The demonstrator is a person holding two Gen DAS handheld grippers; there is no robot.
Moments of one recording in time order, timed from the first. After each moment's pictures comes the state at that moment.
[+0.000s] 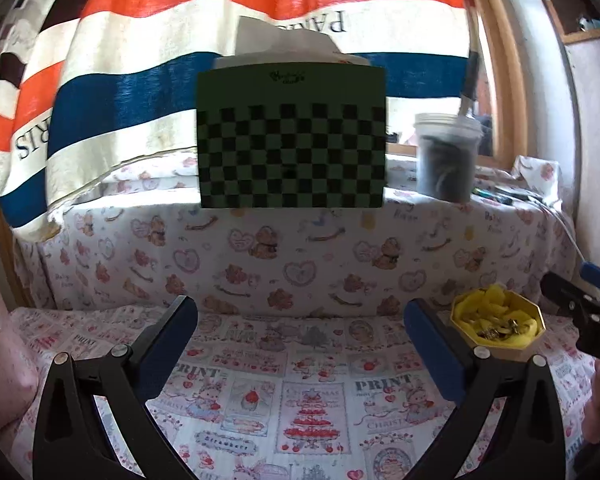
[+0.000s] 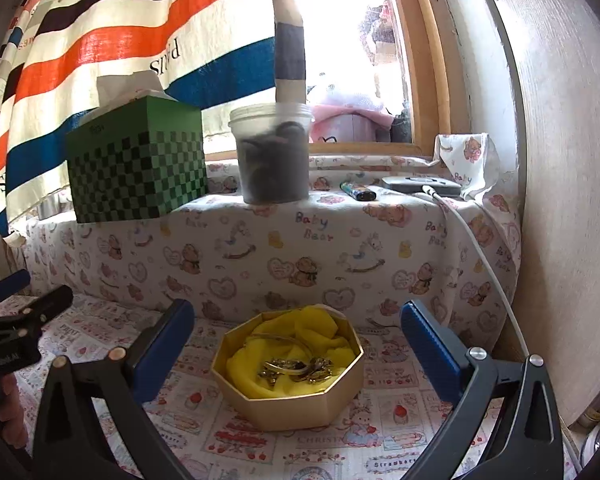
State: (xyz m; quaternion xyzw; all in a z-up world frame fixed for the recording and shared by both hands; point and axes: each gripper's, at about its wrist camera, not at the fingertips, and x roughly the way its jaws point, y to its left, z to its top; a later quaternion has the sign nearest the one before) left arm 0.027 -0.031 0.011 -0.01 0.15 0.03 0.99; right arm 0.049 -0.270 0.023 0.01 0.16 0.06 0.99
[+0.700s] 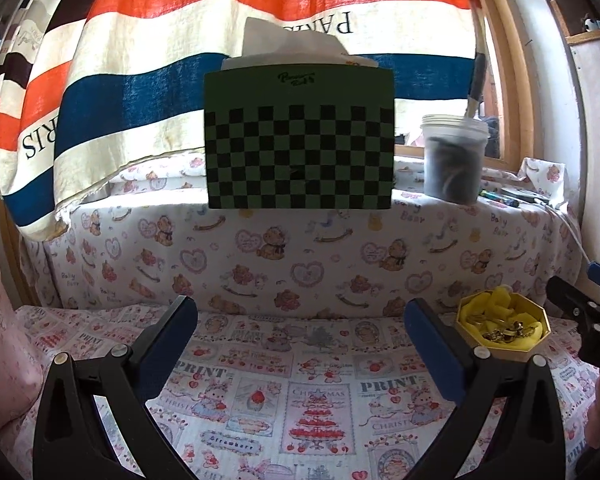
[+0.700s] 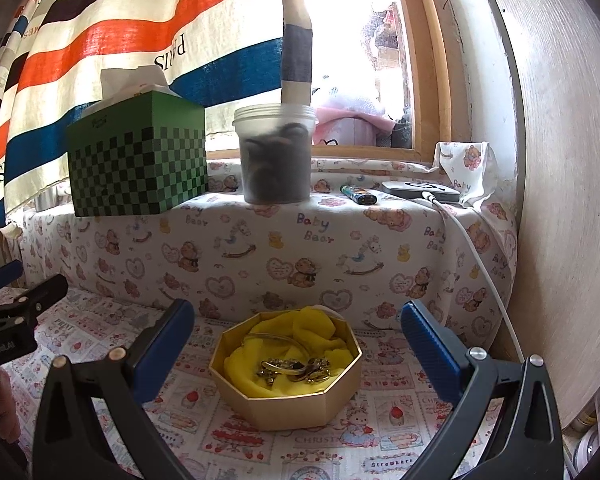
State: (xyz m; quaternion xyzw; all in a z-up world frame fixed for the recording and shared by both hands) left arm 0.027 -0.029 0.012 -0.01 0.15 0.05 0.99; right arm 0.045 -0.268 0.025 -0.01 0.15 0.06 0.99
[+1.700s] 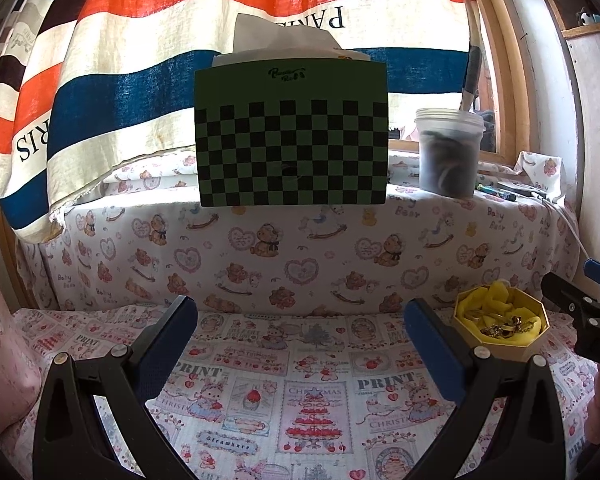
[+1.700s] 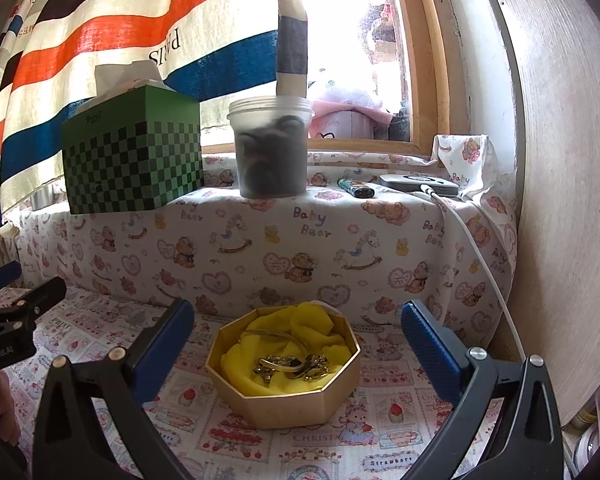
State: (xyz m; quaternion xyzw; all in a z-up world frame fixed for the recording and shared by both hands) left arm 0.030 -0.033 0.011 0.00 0.15 0.03 0.99; right arm 0.049 -0.268 0.023 0.00 0.16 0.06 0.98
